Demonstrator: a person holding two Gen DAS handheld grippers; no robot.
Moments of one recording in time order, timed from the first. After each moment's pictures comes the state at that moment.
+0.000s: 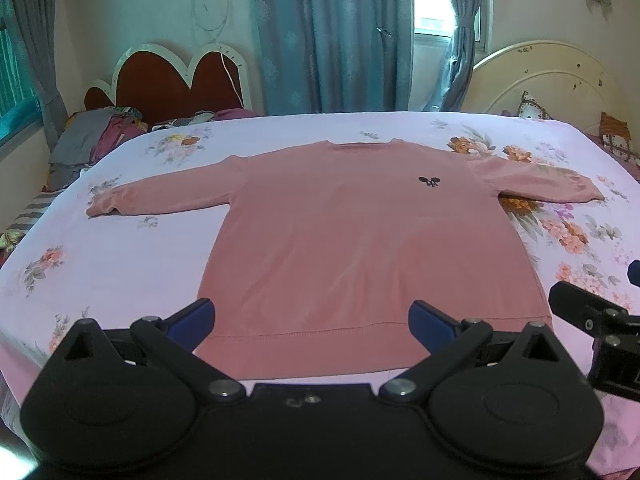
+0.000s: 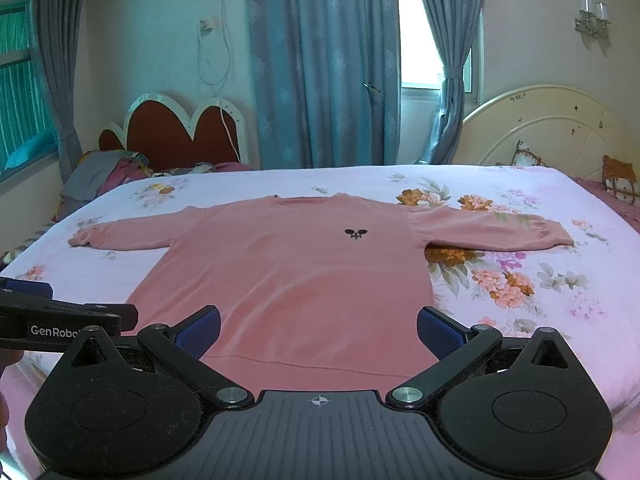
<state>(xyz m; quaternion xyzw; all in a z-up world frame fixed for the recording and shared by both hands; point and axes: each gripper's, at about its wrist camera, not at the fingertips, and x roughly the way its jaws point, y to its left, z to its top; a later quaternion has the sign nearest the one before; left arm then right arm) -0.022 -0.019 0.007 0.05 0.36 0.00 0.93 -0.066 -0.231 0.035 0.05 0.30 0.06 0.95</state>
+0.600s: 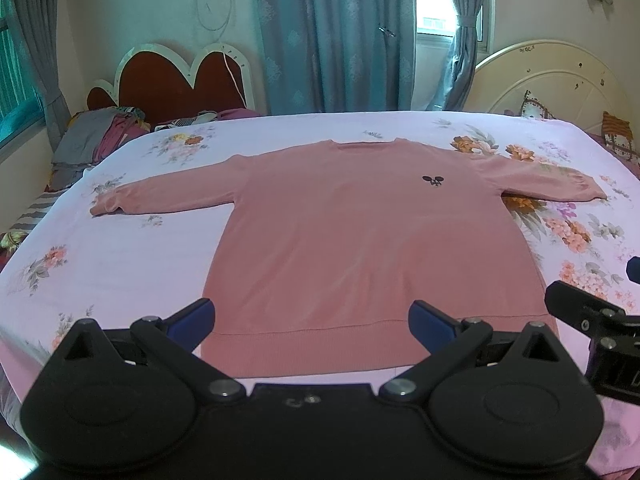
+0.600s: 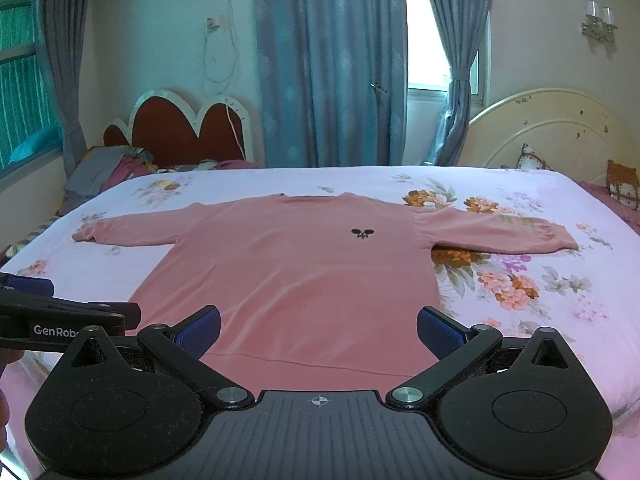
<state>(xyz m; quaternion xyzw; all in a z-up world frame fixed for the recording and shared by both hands) -0.024 -0.017 0.007 0.05 0.36 0.00 0.93 -0.064 -0.223 0.035 0.05 0.30 0.06 0.95</state>
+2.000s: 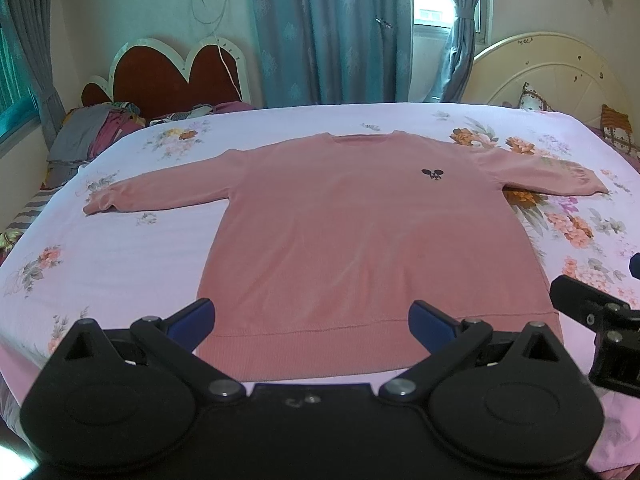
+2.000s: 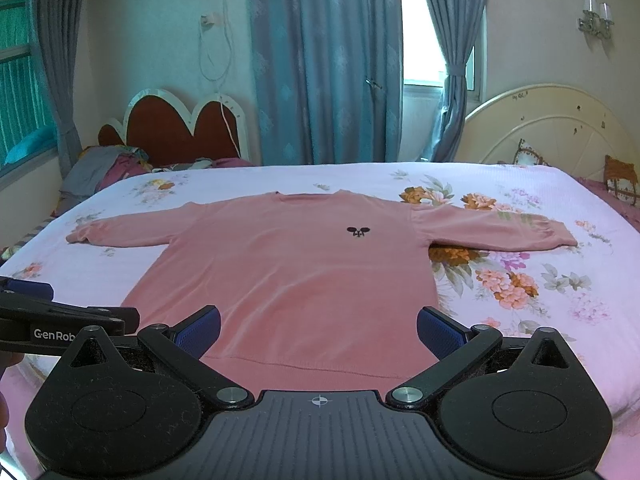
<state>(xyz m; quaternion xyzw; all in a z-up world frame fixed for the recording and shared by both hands) -0.013 -0.017 0.001 0.05 0.38 0.00 0.92 -0.058 -0.228 0.028 0.05 0.30 0.06 0.95</state>
